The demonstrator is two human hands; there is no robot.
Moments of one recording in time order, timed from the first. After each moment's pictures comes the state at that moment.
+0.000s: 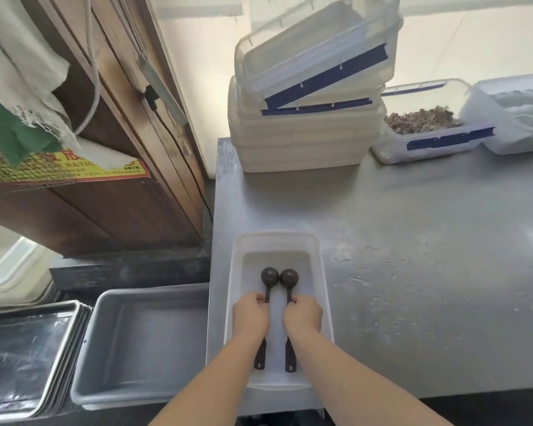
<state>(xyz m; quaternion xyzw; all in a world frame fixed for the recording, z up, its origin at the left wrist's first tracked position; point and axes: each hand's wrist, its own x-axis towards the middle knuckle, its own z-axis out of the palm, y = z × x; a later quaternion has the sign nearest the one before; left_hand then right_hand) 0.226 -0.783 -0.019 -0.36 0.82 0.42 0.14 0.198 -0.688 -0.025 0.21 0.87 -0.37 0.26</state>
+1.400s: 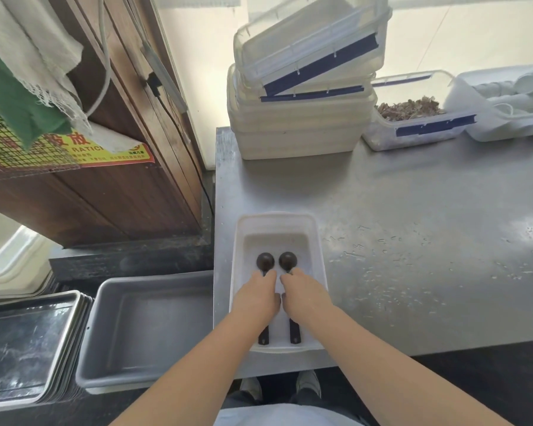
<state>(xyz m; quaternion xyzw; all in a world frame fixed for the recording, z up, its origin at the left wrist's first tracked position) 0.257 -0.785 0.010 -0.09 0.96 0.19 0.21 0.226 -0.672 0.026 -0.18 0.95 -0.09 0.25</state>
